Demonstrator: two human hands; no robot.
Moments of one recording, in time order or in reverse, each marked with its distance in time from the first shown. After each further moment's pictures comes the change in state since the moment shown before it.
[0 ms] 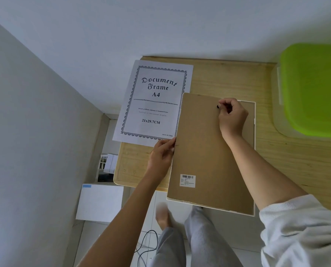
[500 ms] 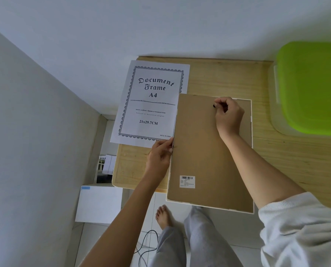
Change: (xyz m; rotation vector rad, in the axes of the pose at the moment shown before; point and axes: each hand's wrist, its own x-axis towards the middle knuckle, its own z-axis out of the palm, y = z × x) left_hand 0.003 0.000 -0.004 0.030 0.024 0.024; right_hand 0.002 -0.002 0.005 -0.037 -0.015 -0.055
